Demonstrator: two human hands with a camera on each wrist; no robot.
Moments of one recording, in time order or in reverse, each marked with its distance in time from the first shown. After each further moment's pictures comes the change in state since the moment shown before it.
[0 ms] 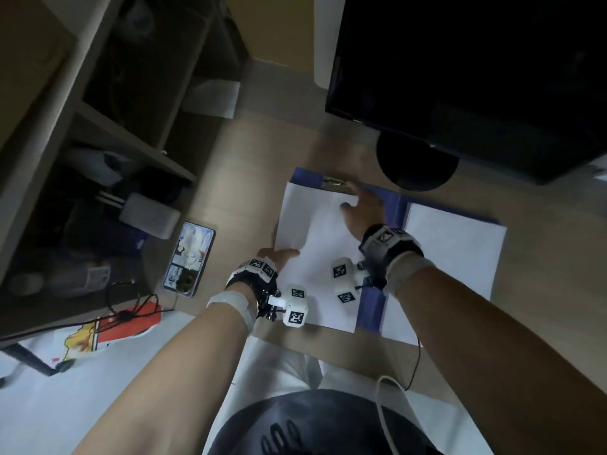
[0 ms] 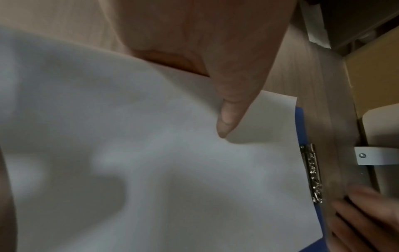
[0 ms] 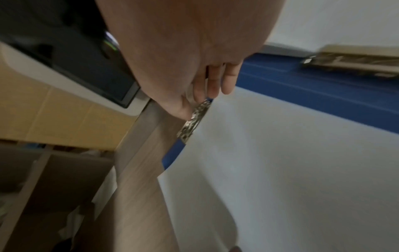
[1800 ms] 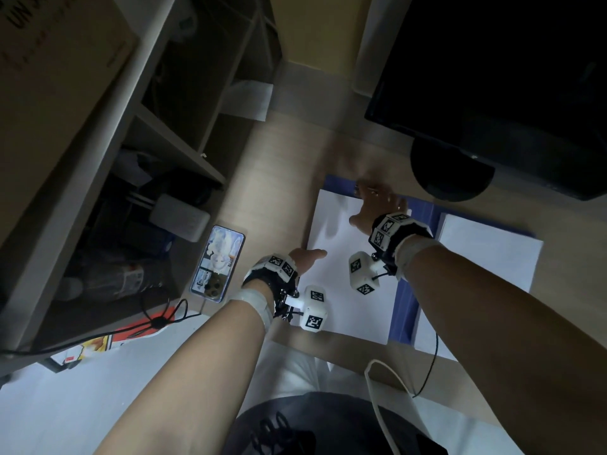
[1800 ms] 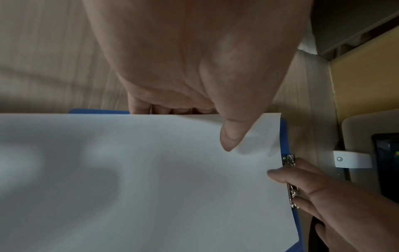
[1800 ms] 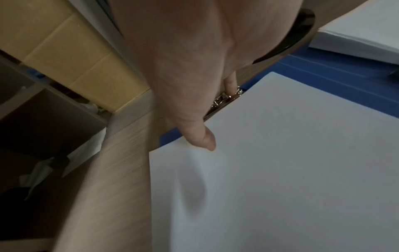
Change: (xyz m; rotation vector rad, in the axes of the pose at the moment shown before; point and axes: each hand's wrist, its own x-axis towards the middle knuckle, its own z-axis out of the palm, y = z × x) left_hand -0.017 0.017 -0.028 -0.013 -0.218 -0.010; right_hand 0.016 -0.046 0.028 -0.604 -0.093 -0.023
